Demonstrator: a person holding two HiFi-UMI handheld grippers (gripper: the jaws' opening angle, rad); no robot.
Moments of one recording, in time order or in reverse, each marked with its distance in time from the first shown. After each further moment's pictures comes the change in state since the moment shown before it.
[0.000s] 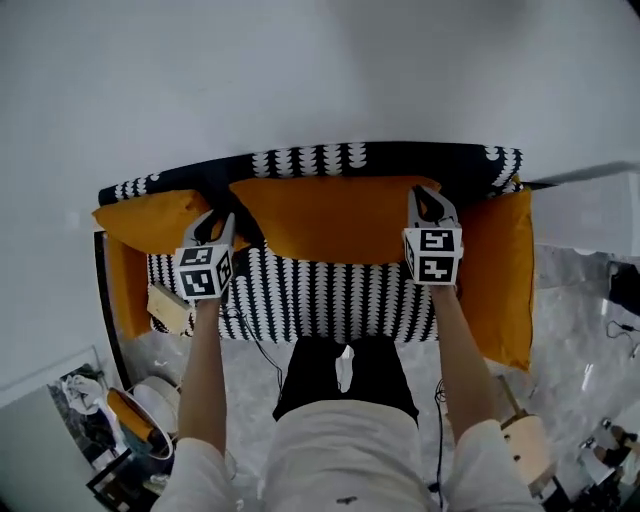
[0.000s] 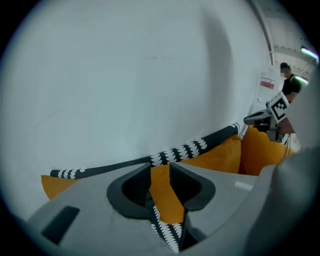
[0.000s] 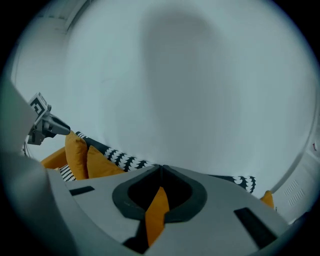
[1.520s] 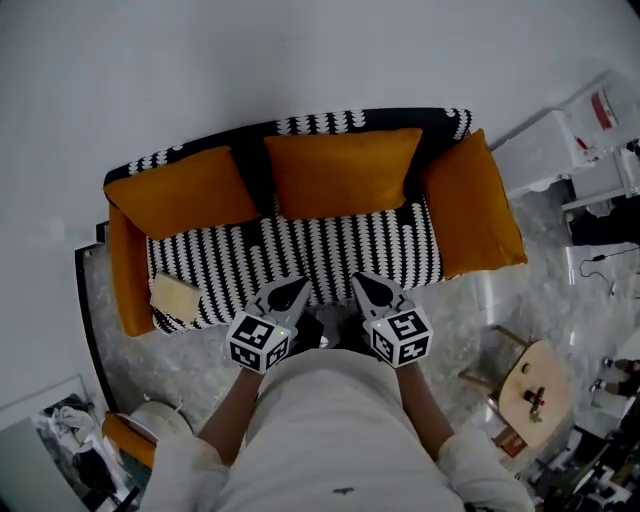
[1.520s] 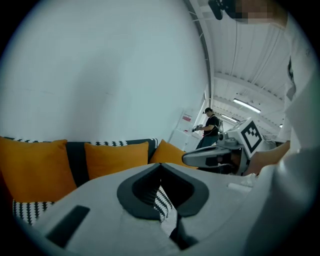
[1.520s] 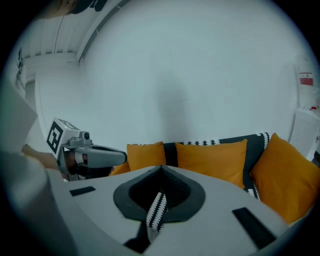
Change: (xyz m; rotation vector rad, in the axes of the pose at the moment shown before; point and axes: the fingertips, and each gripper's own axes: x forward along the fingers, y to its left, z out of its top) left arm -0.332 -0.108 -0.159 -0.008 -0.254 -0.731; right arm -0.317 0.393 -0.064 0.207 -0.060 0.260
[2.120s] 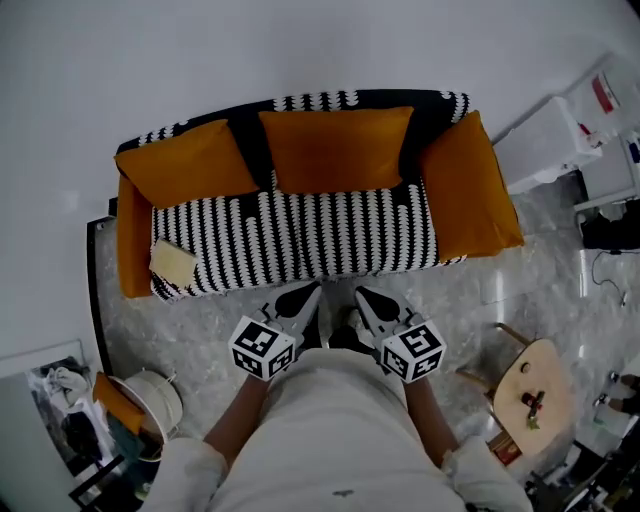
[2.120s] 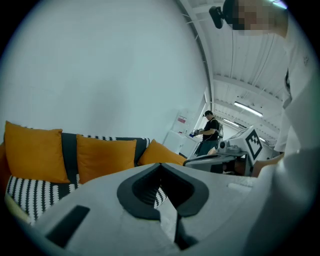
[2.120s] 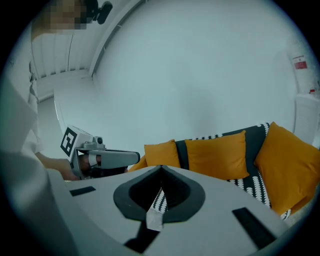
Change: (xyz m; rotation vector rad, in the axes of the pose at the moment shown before) left arm -0.004 -0.154 -0.032 -0.043 -0.041 0.028; right arm -0.146 0.004 -0.058 0.042 -0.039 0.170
